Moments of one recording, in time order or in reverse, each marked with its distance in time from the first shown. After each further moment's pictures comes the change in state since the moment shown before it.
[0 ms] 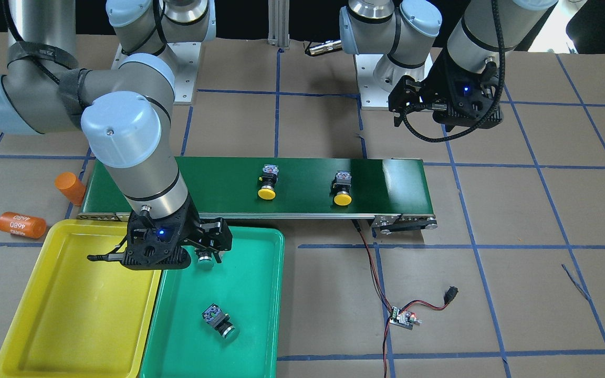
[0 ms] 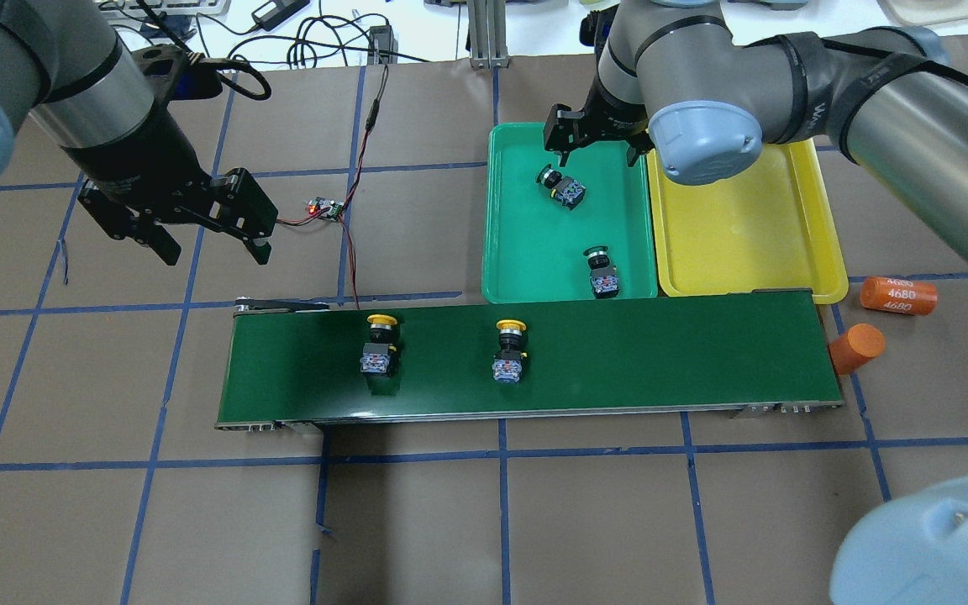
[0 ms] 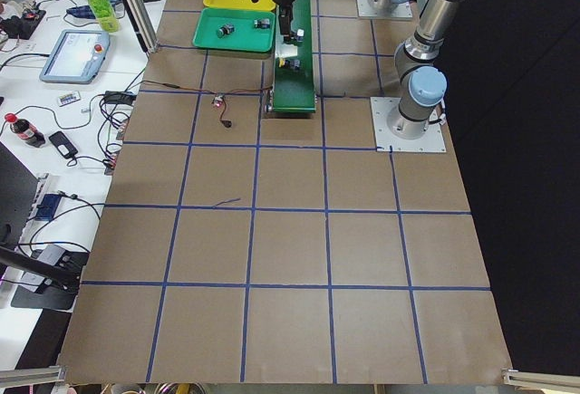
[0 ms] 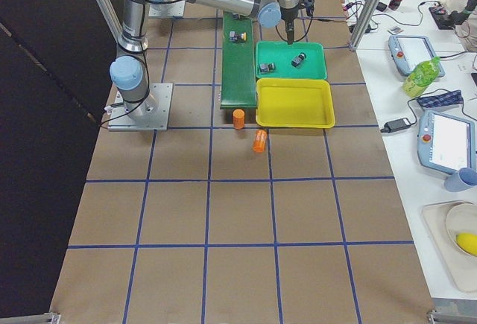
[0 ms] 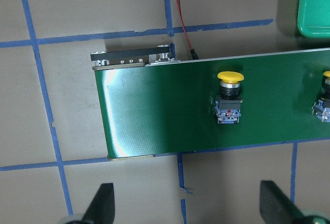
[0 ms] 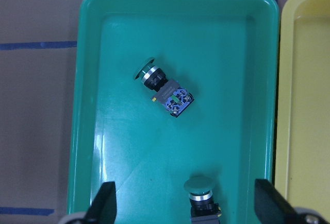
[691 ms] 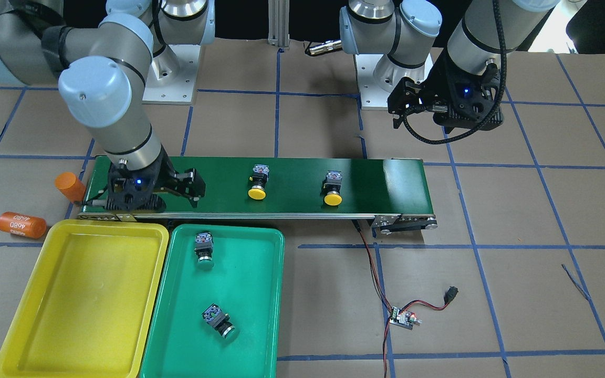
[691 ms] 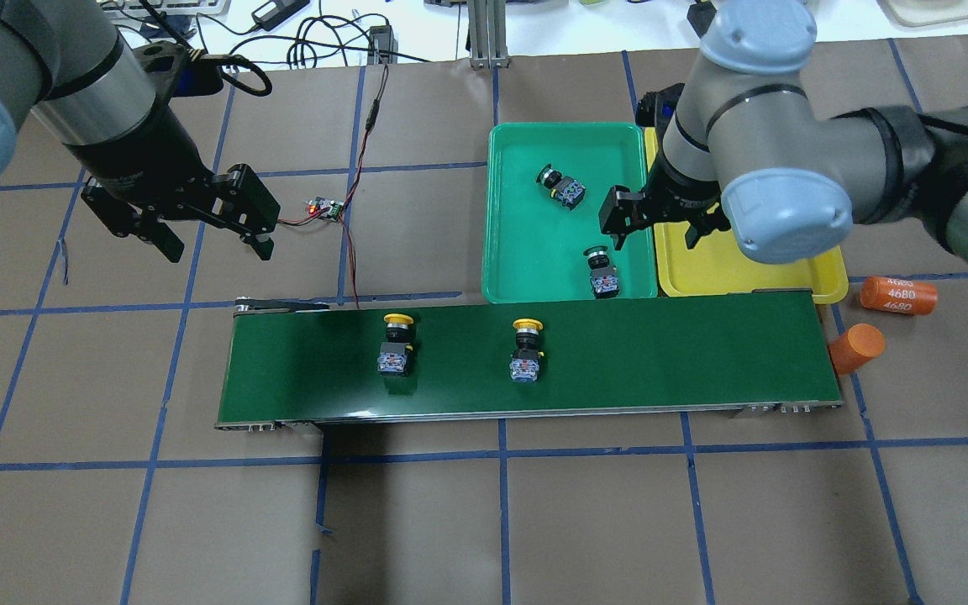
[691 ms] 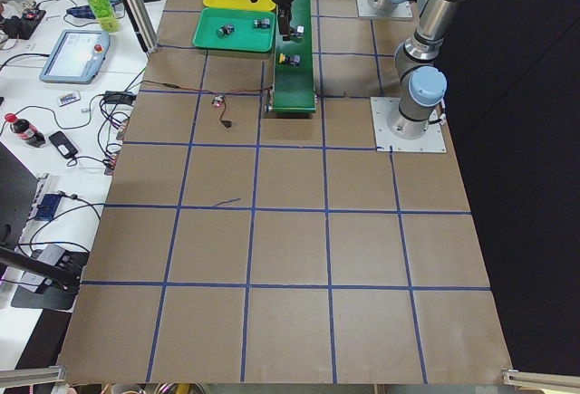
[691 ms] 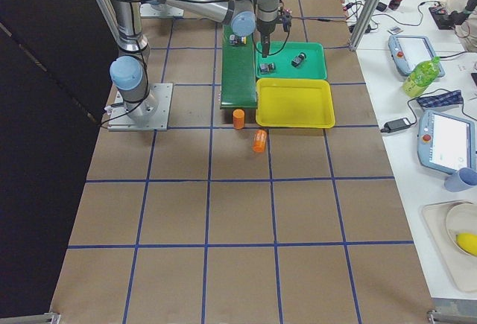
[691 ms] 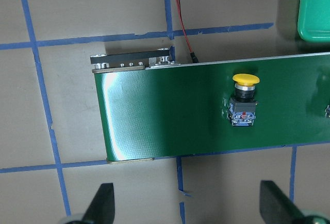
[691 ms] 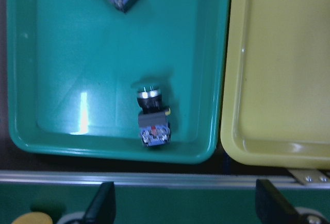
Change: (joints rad) left arm 0.000 -0.005 0.004 0.006 -0.011 -0.007; right arm -0.085 -0.240 0.346 0.057 -0.005 -0.091
